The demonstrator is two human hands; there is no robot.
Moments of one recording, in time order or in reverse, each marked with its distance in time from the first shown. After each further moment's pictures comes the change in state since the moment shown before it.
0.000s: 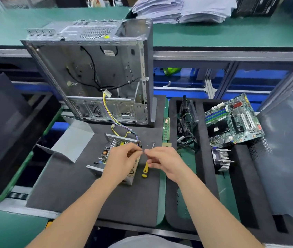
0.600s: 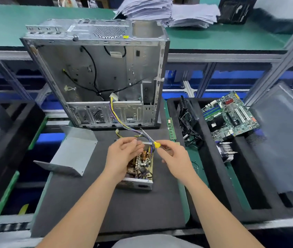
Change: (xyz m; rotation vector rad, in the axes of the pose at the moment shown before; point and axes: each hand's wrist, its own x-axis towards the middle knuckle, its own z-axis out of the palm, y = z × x) left_hand 0.033 -0.057 -0.036 -1.115 -0.103 -0.491; right_hand -0.012 0.012 0.054 -0.522 0.332 -0.519
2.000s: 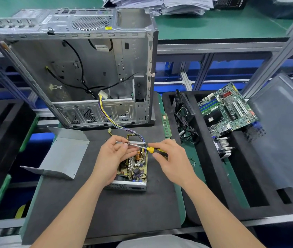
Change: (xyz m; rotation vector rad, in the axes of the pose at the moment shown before) left_hand 0.008 -0.004 -0.010 0.138 -0.171 0.074; right_hand -0.003 -0.004 -0.017 -0.357 -0.048 -0.174
